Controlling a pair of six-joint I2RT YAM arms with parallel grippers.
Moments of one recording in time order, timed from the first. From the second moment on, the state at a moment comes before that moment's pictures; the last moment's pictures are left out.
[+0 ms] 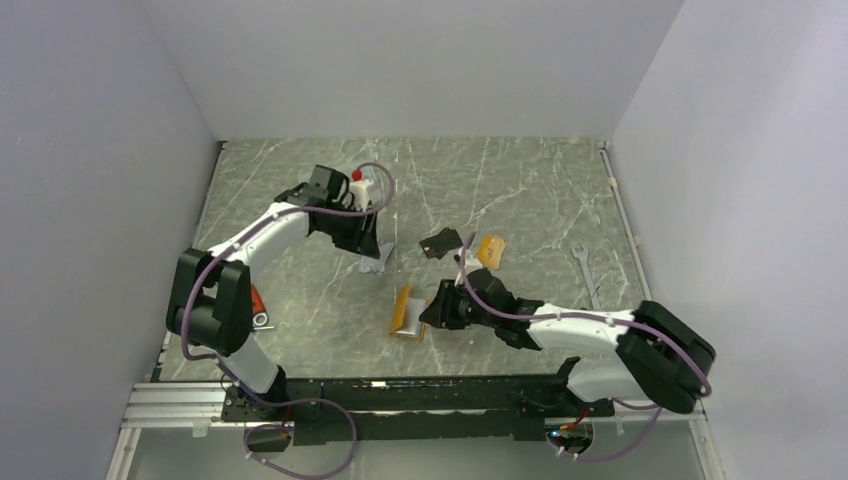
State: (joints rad) left arm -0.37 1.63 1.16 -0.60 0.48 -0.03; right arm 0.92 1.32 0.40 0.32 -0.11 0.88
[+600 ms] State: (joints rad) left arm -0.23 1.72 1.16 -0.47 0.44 0.09; right arm 0.61 1.72 1.00 0.20 -0.30 0.68
